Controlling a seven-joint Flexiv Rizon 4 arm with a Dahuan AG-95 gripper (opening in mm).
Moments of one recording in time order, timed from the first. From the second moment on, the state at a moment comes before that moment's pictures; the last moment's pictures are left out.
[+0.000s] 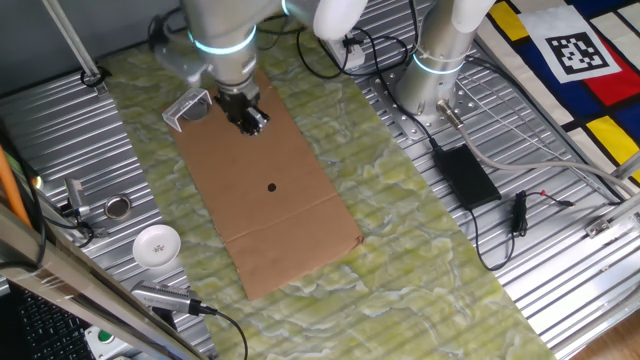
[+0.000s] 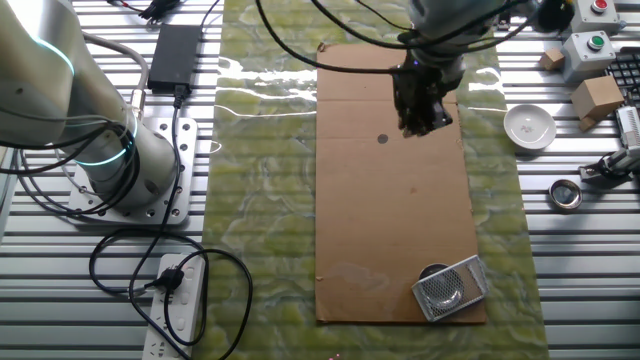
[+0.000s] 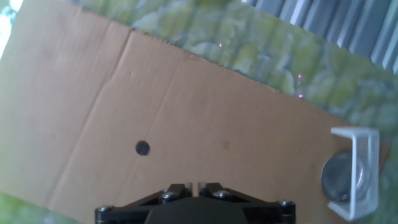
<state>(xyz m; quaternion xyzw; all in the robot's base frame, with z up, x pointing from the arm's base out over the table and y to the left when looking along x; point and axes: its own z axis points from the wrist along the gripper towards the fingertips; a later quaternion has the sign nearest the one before) 0.507 -0.005 0.158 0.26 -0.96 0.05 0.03</state>
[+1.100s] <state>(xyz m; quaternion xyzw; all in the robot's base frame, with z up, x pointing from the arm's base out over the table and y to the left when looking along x) 0.560 -0.113 0.113 0.46 -0.88 0.10 0.07</state>
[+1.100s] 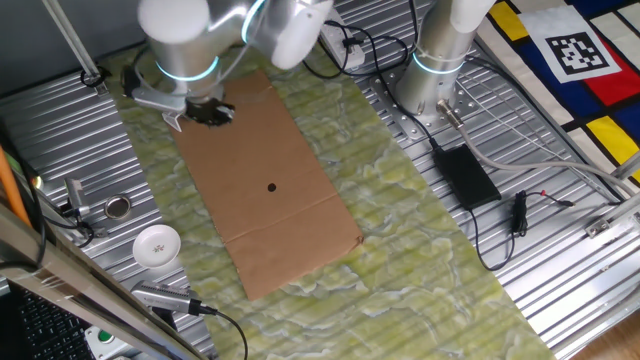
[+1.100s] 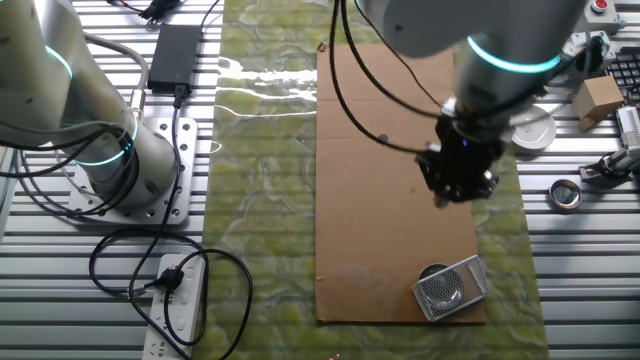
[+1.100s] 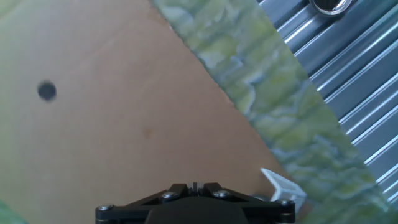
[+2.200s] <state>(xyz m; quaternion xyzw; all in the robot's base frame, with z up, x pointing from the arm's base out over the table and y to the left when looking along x) 0.558 -0.130 0.119 0.52 -0.85 0.09 0.07</state>
